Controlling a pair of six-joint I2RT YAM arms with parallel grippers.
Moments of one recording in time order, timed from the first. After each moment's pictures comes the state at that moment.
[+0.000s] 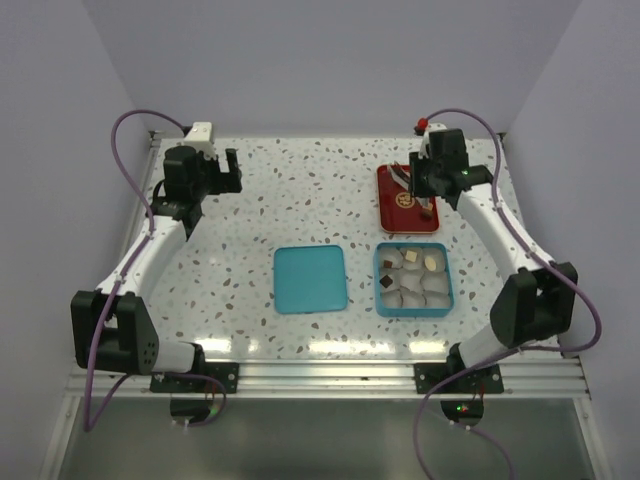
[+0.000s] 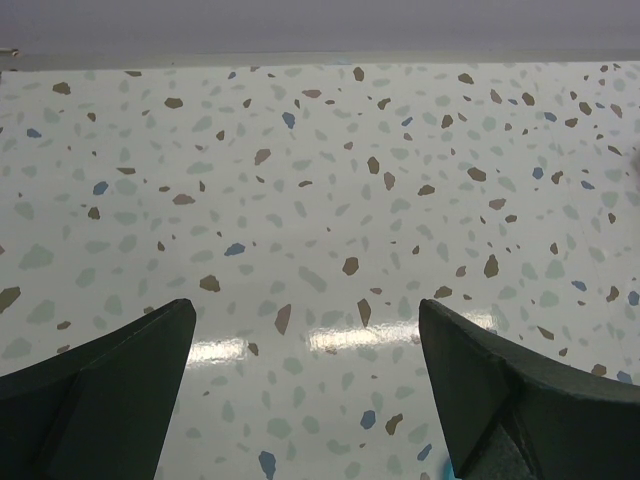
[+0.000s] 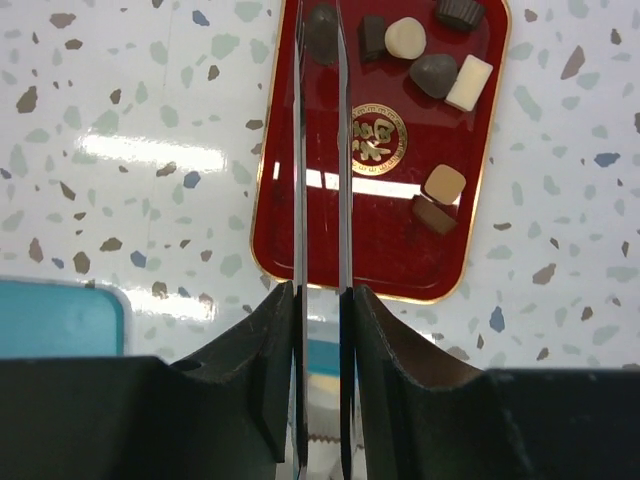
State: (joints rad) left arm -0.09 1.38 1.06 -0.05 0.02 -0.09; right arm 0.22 1.59 1.40 -0.58 0.06 0.08
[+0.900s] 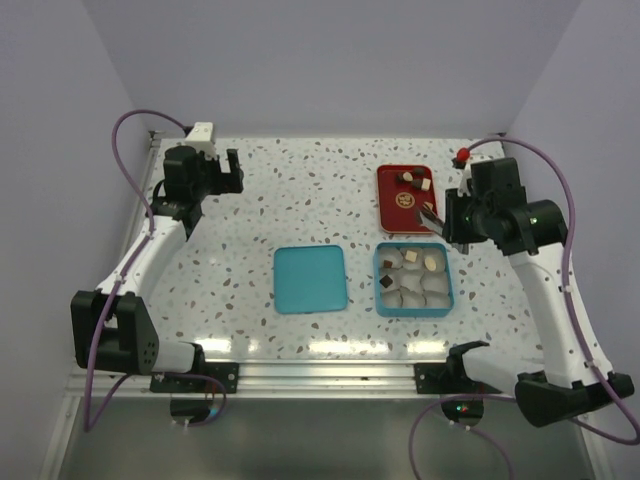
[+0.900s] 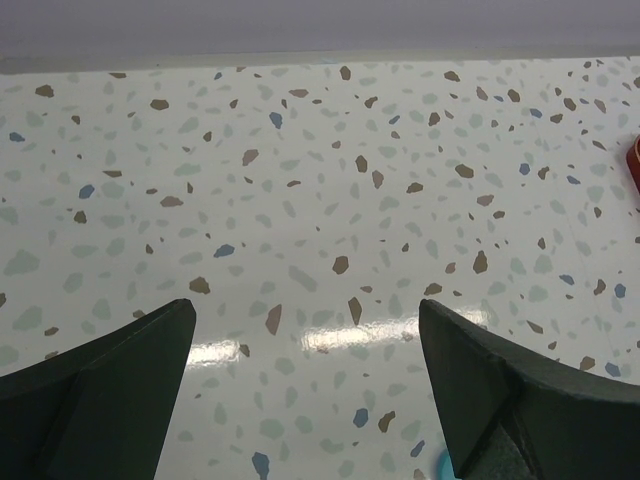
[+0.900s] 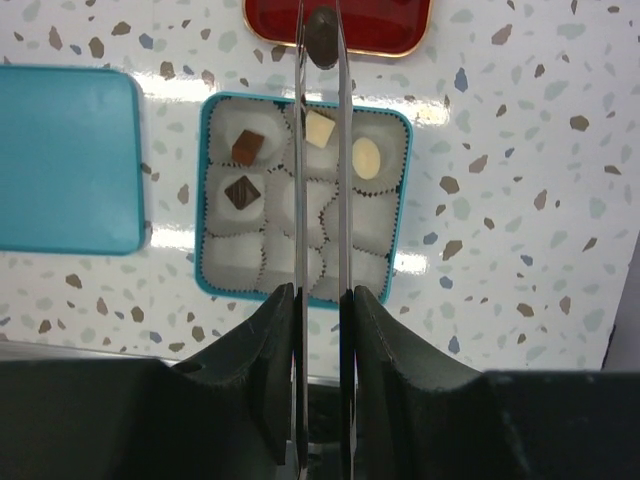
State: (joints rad) left arm -0.09 1.38 1.06 -0.05 0.05 -0.09; right arm 0.24 1.14 1.47 -1.22 0.09 0.14
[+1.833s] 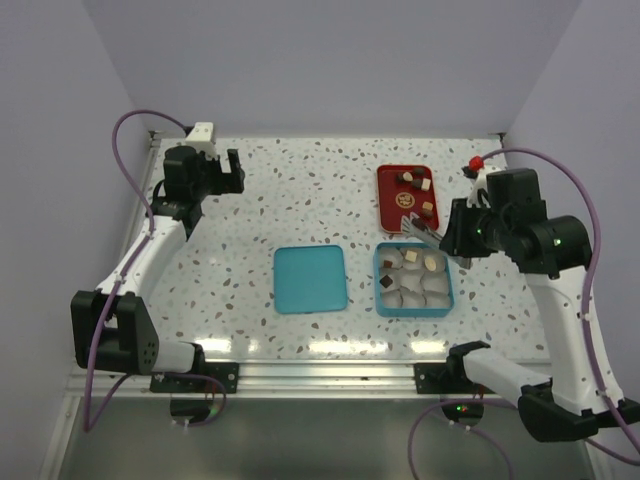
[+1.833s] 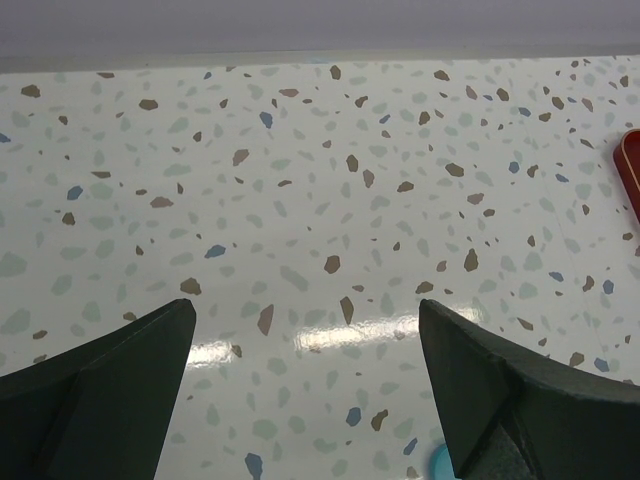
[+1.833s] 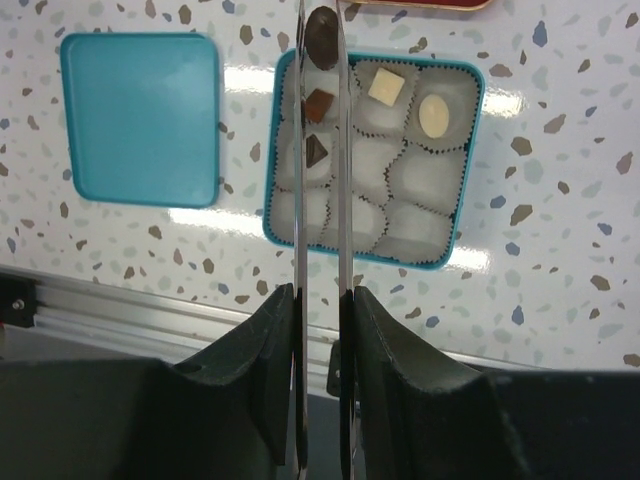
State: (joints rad) left arm -0.09 1.38 1.06 -0.05 0.07 -0.10; right arm 0.24 1.06 1.56 -1.36 -0.04 0.22
